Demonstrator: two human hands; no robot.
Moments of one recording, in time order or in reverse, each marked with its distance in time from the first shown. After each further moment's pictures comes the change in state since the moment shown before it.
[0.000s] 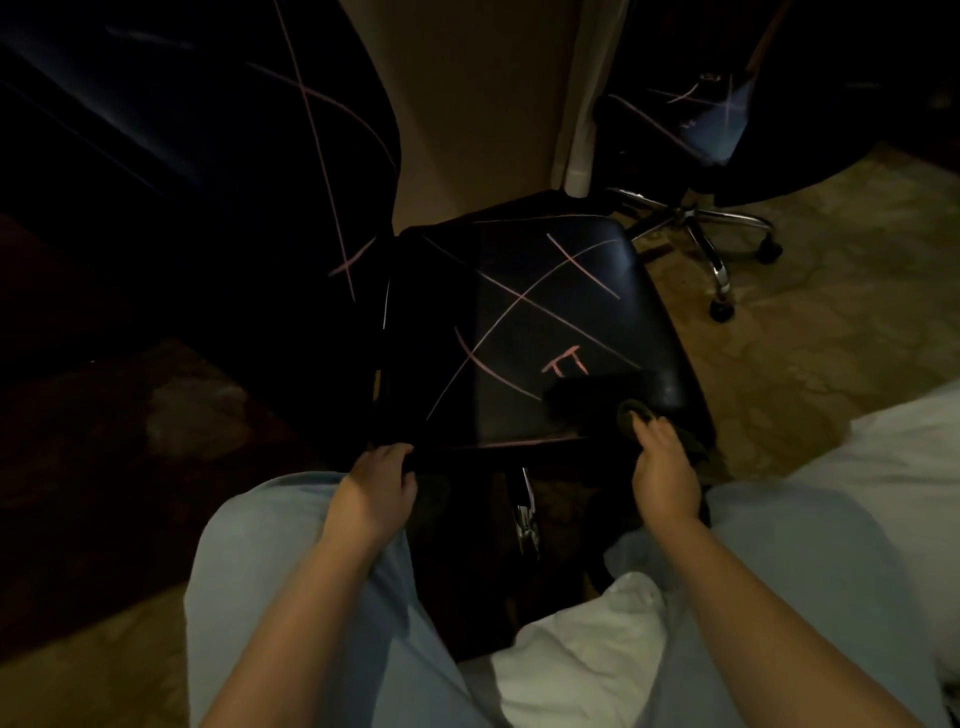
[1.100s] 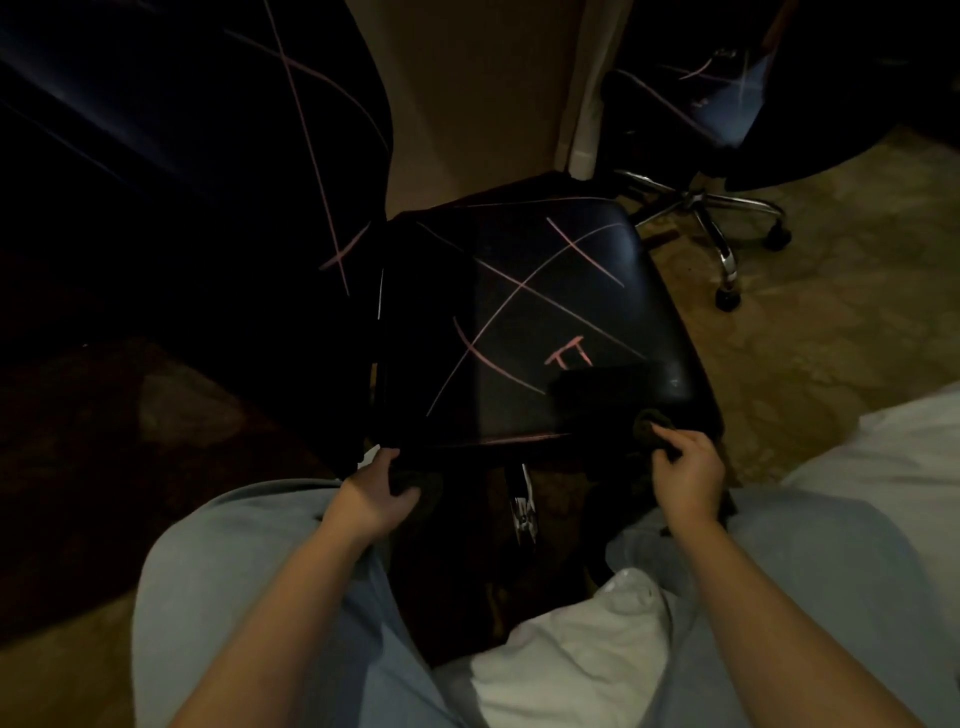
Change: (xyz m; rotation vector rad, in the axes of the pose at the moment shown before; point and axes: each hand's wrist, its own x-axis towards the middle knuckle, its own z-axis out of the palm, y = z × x) left_hand 0.016 -0.024 0.027 -0.234 -0.183 -0.207; right_hand 0.000 0.007 -0.015 0.248 0.151 0.227
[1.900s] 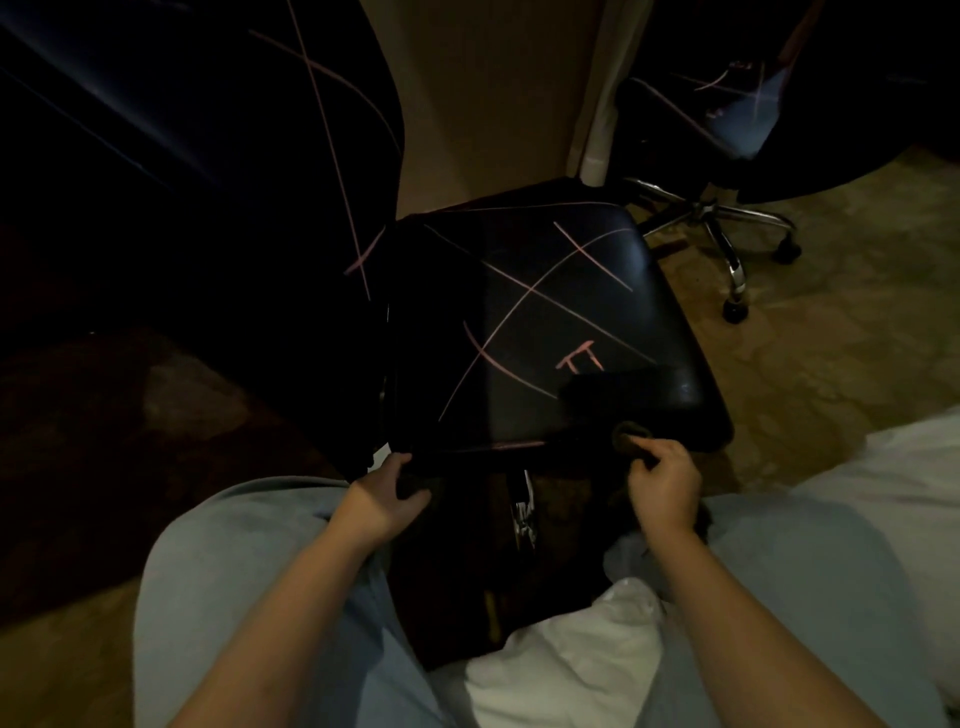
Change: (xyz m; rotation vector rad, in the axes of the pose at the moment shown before) left_hand -0.003 0.001 0.006 -0.090 -0.029 0.036; right_hand -0.013 -0.023 0.016 0.003 -0.029 -0.015
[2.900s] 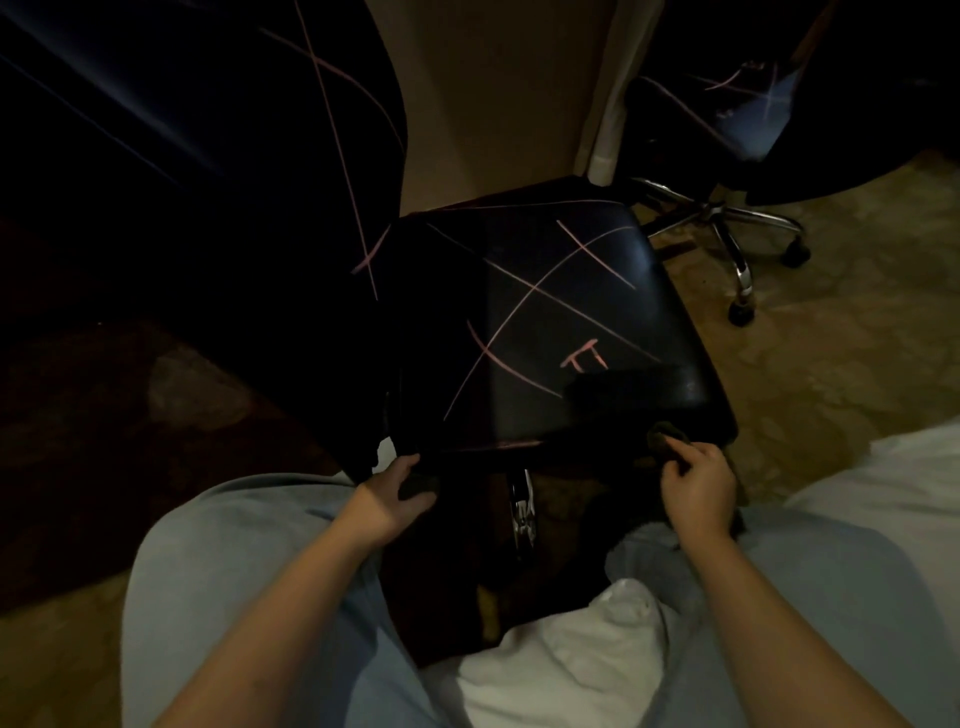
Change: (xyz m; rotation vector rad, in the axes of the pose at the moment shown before) left_hand -0.004 -0.002 0.006 -0.153 -0.101 -0.011; right_hand 0.019 0.027 -0.021 -0.101 0.005 -0.008
